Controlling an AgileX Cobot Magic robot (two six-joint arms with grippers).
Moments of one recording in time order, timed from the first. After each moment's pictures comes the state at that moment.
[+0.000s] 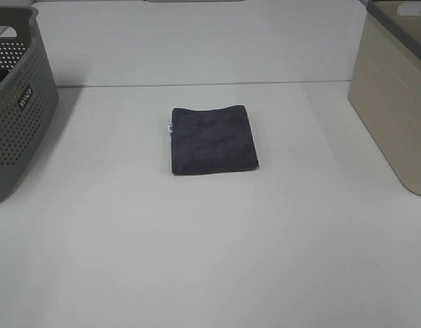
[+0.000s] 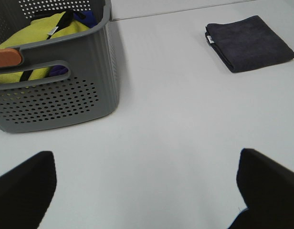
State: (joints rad) left arm -0.05 -0.01 -0.50 -0.10 1.05 0.09; right arm 0.01 -0.01 -0.50 0.08 1.07 -0.06
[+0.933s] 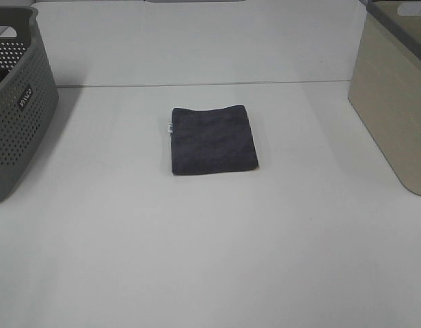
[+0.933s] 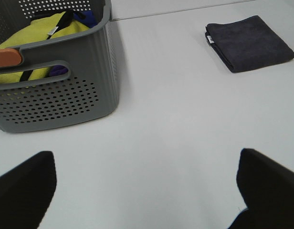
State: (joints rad) left arm -0.05 -0.01 -0.50 -0.10 1.05 0.09; right arm 0.01 -0.01 -0.50 0.08 1.07 -0.06
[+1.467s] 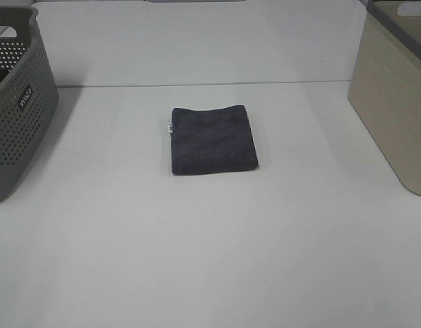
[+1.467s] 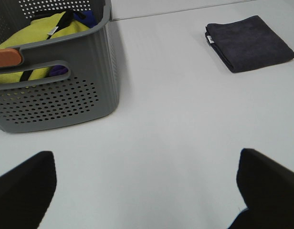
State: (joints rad) left arm -0.05 -0.01 -0.50 -0.10 1.05 0.09; right arm 0.01 -0.01 -0.50 0.08 1.07 -0.06
